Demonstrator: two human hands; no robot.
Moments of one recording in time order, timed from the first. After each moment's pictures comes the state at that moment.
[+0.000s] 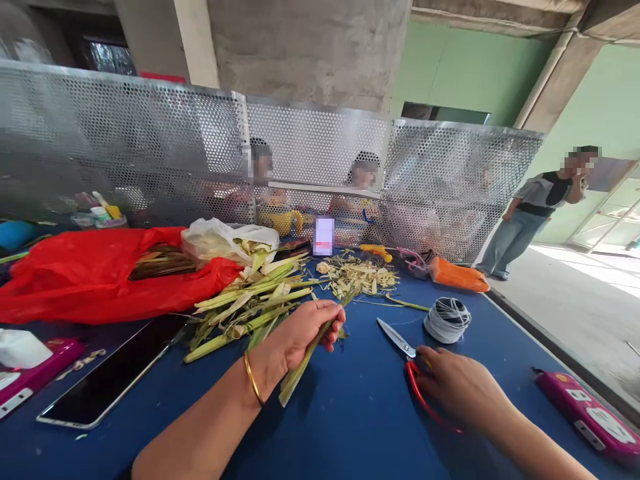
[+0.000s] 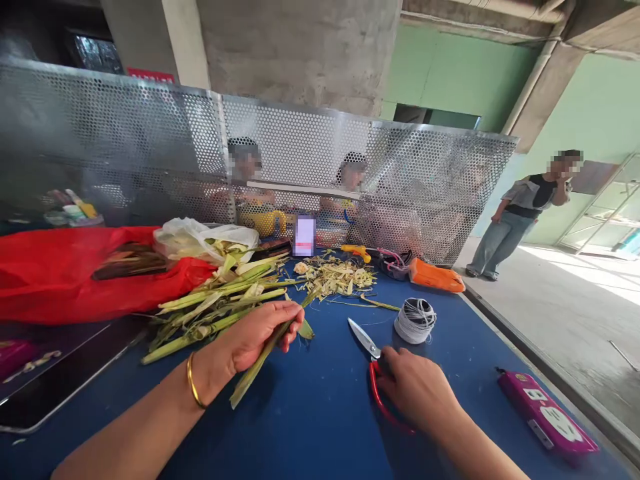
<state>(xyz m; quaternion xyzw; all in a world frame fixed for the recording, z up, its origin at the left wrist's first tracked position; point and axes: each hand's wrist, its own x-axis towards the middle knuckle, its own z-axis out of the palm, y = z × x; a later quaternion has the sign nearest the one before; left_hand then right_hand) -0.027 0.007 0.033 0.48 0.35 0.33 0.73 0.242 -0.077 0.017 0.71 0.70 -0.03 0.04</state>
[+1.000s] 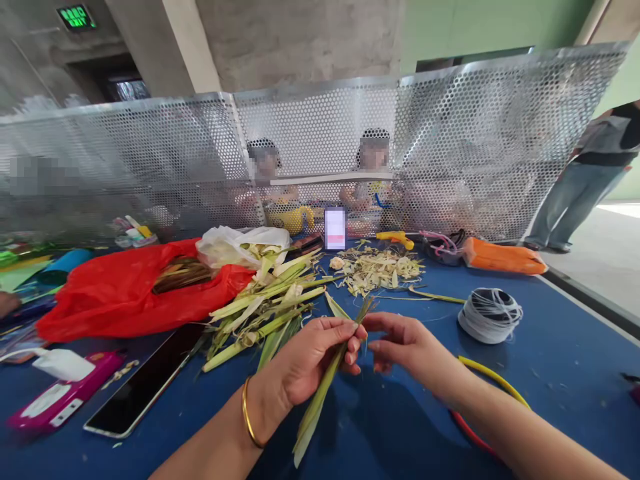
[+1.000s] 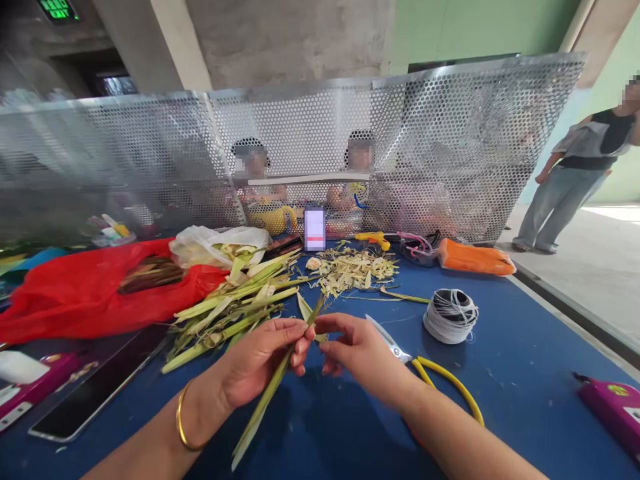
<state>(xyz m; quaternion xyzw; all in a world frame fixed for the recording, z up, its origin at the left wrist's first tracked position) -0.021 -0.006 0.027 0.38 0.33 0.33 0.80 0.160 -0.019 0.017 0.42 0.57 -0.59 -0.39</state>
